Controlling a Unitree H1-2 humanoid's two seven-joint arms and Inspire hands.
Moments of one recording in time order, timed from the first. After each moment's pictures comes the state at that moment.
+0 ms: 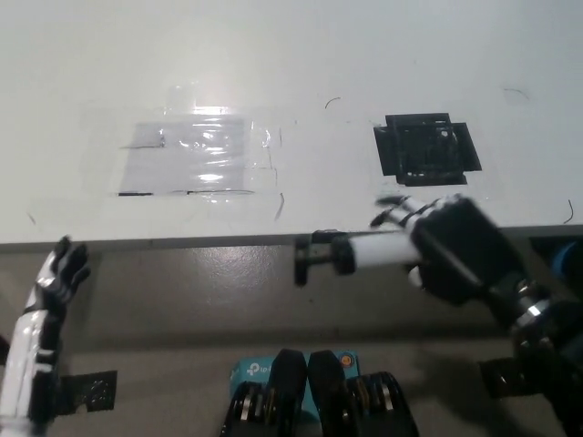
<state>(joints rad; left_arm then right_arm) 0.14 0.15 0.12 -0.36 0.03 -0.16 -0.04 -0.38 -0.35 0.27 -0.23 -0.93 -0.09 0.29</state>
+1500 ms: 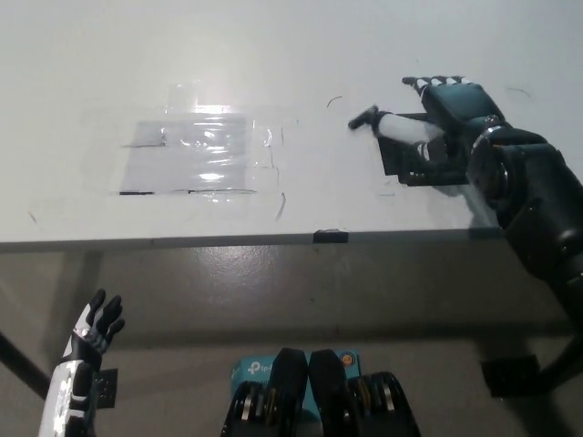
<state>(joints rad) 0.24 0.10 0.05 -0.32 0.03 -0.21 -0.05 -0.98 -0.29 0.38 0.76 -0.86 0.09 0.19</state>
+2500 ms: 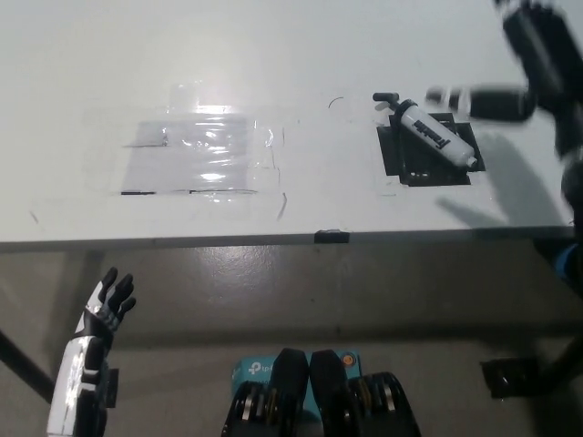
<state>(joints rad) 0.15 0.10 0.04 -0.26 0.03 -0.21 -0.06 -0.60 -0.29 0.07 -0.17 -0.54 0.07 0.22</state>
